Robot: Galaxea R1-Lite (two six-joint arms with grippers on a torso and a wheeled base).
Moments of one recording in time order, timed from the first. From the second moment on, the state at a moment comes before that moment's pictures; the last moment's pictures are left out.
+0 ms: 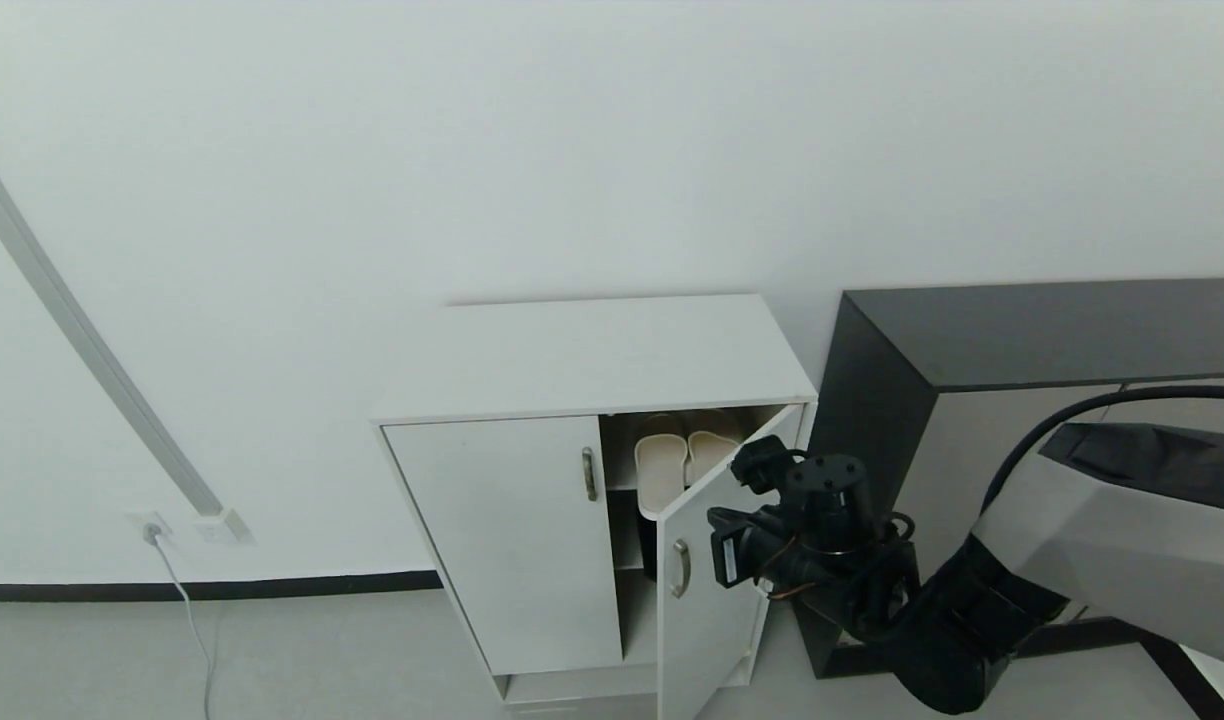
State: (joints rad) left arm 0.00 0.00 0.00 0.00 -0.07 0.00; right arm 0.67 2.22 -0.87 -1.03 -0.12 0.13
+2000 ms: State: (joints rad) left arm 0.00 0.00 0.00 0.00 -0.07 0.00; right arm 0.52 2.57 -1.54 -0.79 -0.11 0.11
